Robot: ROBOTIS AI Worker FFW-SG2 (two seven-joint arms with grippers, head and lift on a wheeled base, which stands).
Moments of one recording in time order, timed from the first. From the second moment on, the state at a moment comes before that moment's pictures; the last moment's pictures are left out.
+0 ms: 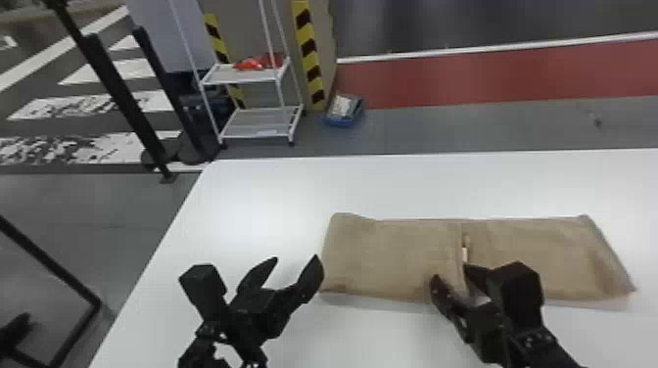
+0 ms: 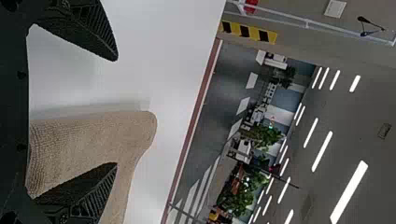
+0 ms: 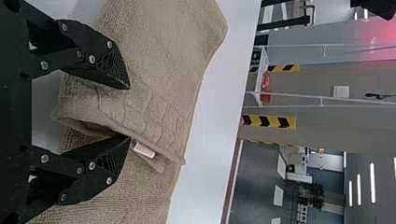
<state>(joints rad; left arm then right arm) 0.42 0.00 0.19 -1.92 0.33 0.27 -0.30 0.22 -0.09 0.35 -1.81 0.07 0.40 0.09</state>
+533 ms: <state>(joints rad) 0.42 0.00 0.19 -1.92 0.34 0.27 -0.30 0.22 -0.10 0.36 -1.81 0.07 0.41 0.09</state>
